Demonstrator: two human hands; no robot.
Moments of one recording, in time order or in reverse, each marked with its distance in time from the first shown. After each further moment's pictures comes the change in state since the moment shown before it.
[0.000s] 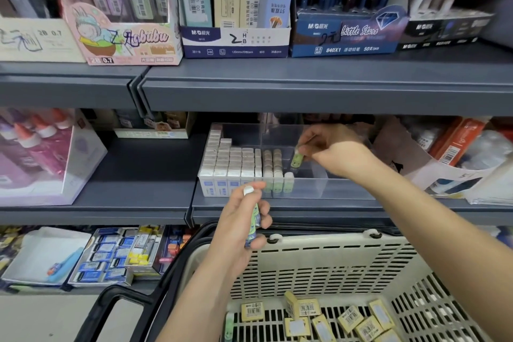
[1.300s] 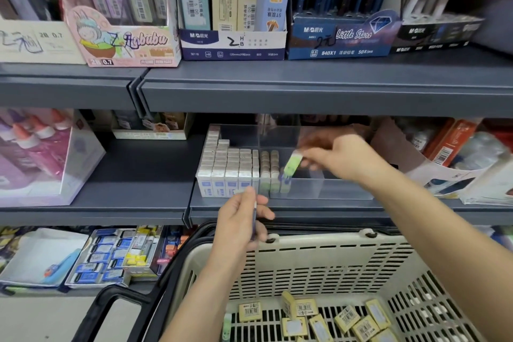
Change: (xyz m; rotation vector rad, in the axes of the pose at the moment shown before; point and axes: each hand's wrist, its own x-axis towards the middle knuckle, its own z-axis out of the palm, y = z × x) left_hand -0.004 -0.005 0.004 0.179 0.059 0.142; right_hand -0.019 -0.002 -0.006 0.222 -0.035 -0.016
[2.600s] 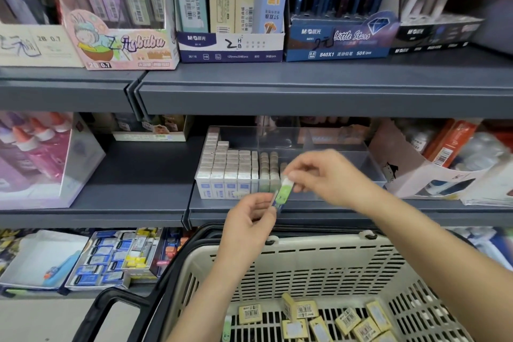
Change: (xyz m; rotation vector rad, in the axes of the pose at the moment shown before) left_hand 0.006 -0.015 0.003 0.308 -0.046 0.282; right_hand -0.023 -0.001 0.016 -0.153 -0.137 -0.130
